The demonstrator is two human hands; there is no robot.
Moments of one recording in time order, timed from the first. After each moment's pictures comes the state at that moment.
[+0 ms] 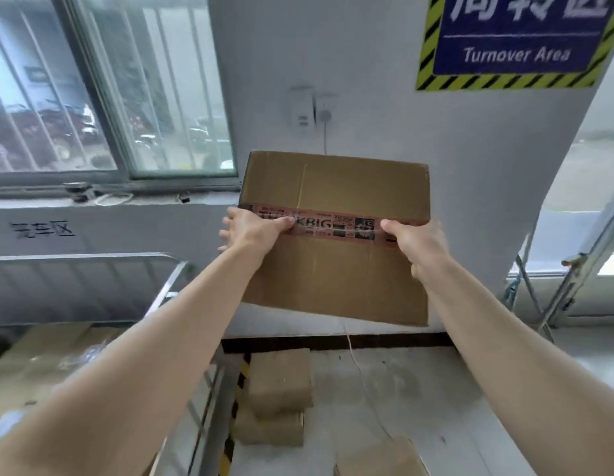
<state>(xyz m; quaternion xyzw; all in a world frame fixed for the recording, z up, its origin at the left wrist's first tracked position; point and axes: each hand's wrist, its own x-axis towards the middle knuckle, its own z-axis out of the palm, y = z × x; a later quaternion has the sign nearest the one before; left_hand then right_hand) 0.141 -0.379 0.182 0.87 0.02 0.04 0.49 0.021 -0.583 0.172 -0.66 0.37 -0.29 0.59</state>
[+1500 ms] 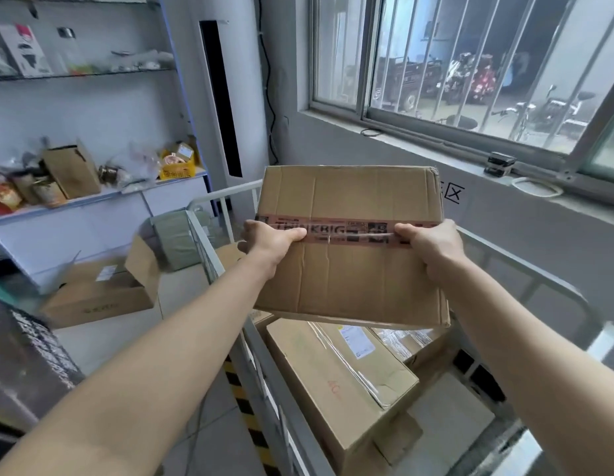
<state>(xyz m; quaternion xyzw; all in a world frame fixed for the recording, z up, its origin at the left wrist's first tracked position) 0.233 0.365 0.092 0.71 0.42 0.24 0.51 0.352 0.137 0.109 -0.82 0.02 0.04 0.57</state>
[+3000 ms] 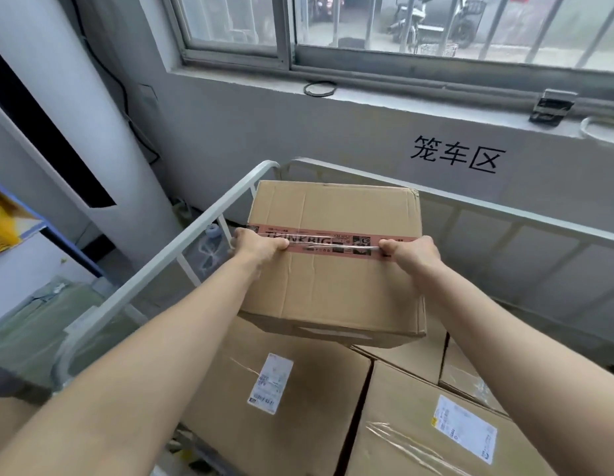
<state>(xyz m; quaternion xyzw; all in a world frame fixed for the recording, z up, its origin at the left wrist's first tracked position) 0.697 0.750 -0.062 0.80 0.30 -0.01 0.52 0.670 0.473 -0.031 -0.79 0.28 0.06 0.54</state>
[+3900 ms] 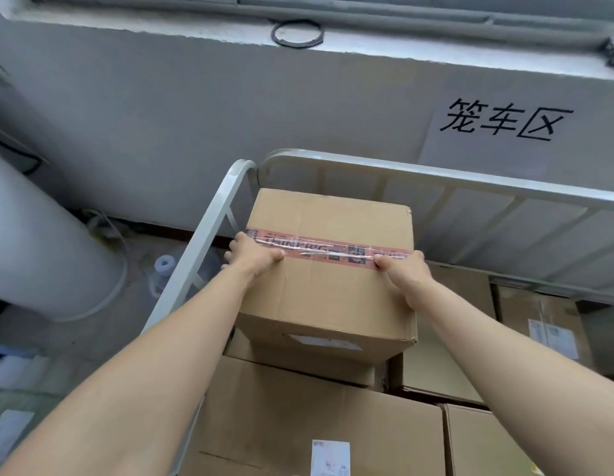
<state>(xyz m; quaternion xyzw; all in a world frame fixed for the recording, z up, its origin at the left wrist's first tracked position) 0.930 0.832 -0.166 0.90 0.16 -0.17 0.38 0.847 0.584 -0.153 -0.76 0.43 0.08 0.48</state>
